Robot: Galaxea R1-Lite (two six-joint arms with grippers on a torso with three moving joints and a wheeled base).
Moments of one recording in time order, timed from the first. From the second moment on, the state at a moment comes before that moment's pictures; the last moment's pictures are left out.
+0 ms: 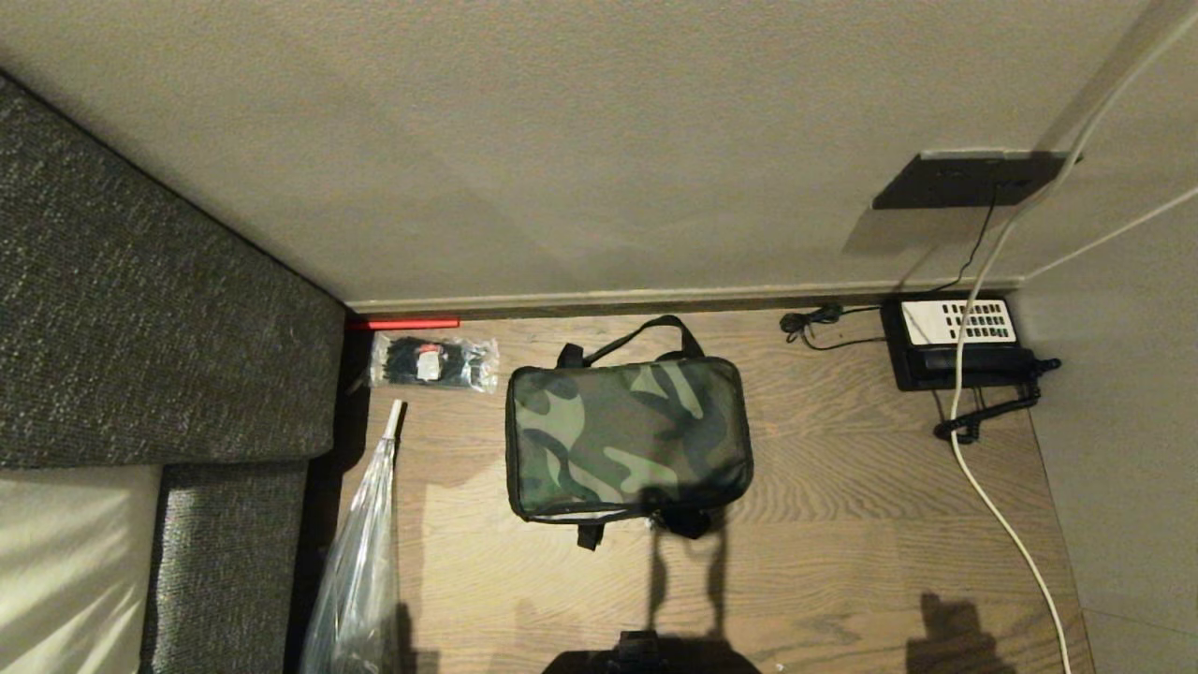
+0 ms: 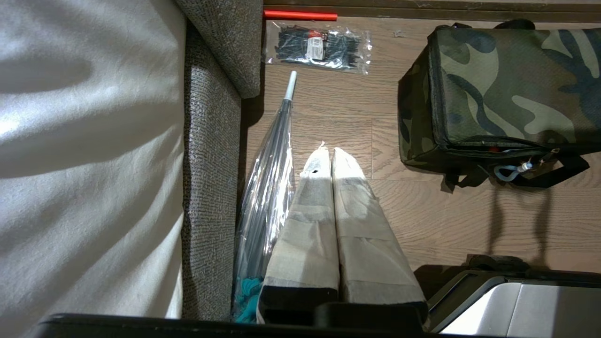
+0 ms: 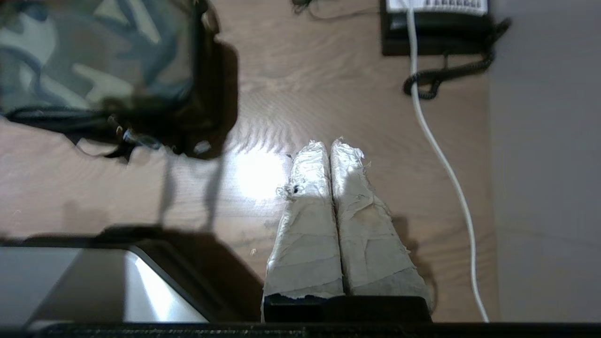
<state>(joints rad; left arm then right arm) 0.00 0.00 0.00 0.00 0.01 -0.01 0.01 0.00 -0.06 0.03 0.01 -0.03</state>
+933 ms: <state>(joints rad) 0.00 0.00 0.00 0.00 0.01 -0.01 0.02 0.67 -0.87 0.72 0.21 0.12</state>
